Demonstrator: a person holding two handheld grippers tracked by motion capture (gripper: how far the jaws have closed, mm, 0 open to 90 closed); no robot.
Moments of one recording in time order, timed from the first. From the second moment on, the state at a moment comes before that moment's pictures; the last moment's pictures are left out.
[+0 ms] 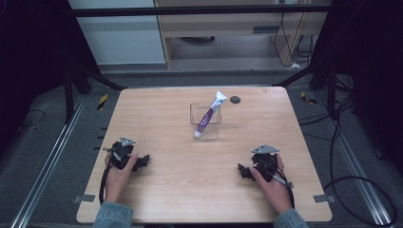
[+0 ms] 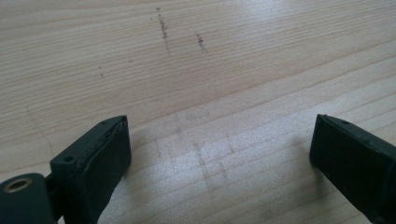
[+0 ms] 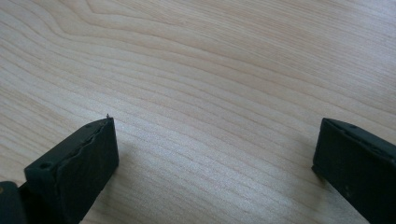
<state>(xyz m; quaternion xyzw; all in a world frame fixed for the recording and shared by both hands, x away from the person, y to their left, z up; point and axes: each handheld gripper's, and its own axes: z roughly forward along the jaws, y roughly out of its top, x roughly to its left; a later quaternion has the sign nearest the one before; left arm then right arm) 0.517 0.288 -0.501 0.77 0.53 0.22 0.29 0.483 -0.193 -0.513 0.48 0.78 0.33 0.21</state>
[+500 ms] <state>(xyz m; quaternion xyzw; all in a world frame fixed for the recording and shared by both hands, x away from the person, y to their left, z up) 0.516 0.290 -0.508 0.76 0.52 0.22 0.31 0.483 -0.193 -0.513 0.48 0.78 0.33 0.21</state>
